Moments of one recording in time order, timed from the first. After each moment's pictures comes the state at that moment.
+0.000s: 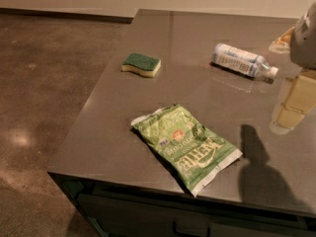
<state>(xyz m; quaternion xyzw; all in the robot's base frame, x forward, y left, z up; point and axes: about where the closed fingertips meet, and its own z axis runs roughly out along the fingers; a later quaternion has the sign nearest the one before) 0.438 -0.217 0.976 -0.60 0.78 -0.03 0.16</state>
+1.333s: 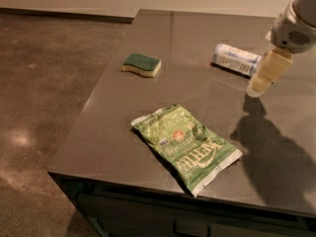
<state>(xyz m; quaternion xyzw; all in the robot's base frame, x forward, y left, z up) 0.552 -0.248 0.947 -0.52 0.83 -0.03 0.19</state>
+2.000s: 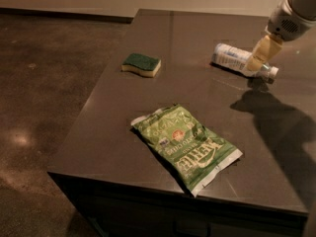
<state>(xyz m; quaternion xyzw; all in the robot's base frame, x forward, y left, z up) 0.640 -0.275 0.931 -0.47 0.85 0.00 0.22</state>
